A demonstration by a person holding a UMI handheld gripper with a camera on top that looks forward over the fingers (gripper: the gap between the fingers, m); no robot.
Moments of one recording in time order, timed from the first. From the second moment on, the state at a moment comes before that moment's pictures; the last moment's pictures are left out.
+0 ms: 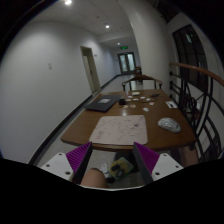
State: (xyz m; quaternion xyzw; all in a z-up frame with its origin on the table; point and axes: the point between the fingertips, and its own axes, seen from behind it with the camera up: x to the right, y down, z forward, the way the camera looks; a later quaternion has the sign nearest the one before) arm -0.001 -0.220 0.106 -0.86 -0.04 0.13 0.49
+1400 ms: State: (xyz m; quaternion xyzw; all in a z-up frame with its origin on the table) arm 0.308 0.033 0.016 -0.88 0.09 -0.05 0.47
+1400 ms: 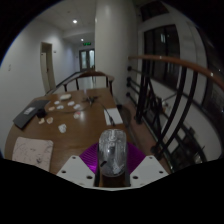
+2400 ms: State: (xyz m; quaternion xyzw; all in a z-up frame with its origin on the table) arm -0.004 -0.036 0.018 -0.90 -0.07 0.04 0.42
